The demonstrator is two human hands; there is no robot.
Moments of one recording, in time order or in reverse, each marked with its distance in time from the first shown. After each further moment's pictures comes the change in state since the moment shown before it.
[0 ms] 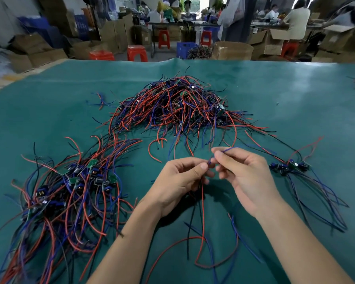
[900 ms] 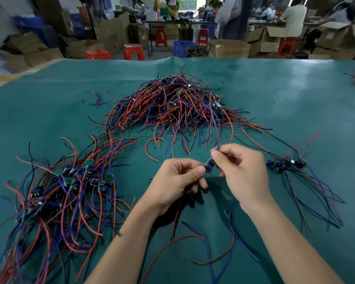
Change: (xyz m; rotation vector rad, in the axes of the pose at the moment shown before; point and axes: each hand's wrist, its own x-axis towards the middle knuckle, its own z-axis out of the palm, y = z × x) left_hand 0.004 -0.004 -0.004 0.208 -0.023 0.074; right_hand 0.005 0.006 -0.002 -0.574 0.183 -0.341
